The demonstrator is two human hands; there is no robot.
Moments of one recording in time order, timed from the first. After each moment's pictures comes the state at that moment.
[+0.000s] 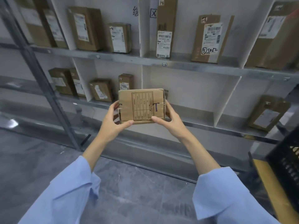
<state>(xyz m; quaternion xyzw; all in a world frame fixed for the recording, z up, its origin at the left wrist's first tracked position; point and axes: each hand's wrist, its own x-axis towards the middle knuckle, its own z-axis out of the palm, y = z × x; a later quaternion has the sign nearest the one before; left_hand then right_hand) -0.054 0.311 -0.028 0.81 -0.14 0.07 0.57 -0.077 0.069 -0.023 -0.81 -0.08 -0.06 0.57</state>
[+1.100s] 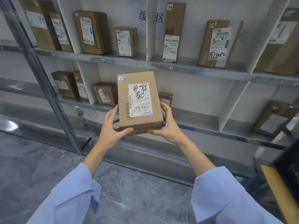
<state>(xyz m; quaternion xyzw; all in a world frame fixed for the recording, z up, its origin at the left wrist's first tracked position) -0.027 0.347 -0.049 0.81 -0.16 0.11 0.56 -0.042 0.102 -0.039 -0.82 -0.13 -0.05 0.55</state>
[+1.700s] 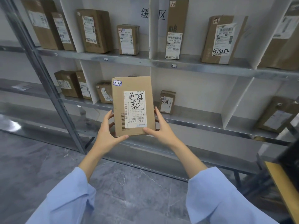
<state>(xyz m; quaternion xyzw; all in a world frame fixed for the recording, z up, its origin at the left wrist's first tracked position) -0.036 0.383 -0.069 0.82 -0.13 0.06 0.56 -0.047 0.144 -0.059 -0.82 -0.08 -0.04 0.57</state>
